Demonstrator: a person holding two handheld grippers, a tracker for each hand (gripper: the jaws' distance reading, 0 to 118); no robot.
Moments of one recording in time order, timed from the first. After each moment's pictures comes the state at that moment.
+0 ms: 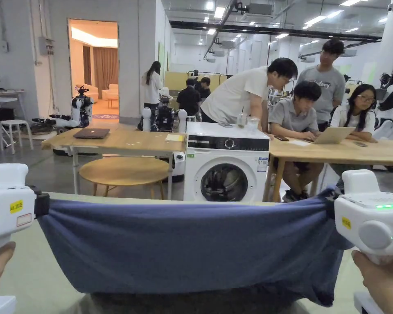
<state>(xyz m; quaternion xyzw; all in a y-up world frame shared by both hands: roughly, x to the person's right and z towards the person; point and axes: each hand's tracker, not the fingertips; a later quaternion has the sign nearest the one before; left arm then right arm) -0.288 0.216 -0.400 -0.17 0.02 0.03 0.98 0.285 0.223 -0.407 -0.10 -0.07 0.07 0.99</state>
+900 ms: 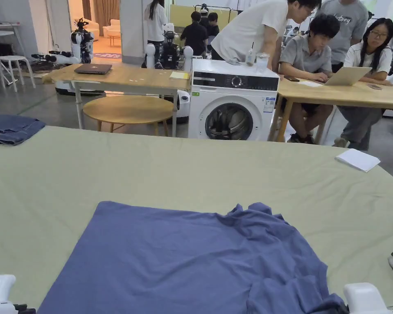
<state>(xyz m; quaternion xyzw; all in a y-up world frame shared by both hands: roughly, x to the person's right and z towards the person) -0.286 -0.021 -0.271 -0.45 -0.01 0.06 0.89 0.291 -0.009 -0.270 -0.39 -0.05 0.10 0.91</state>
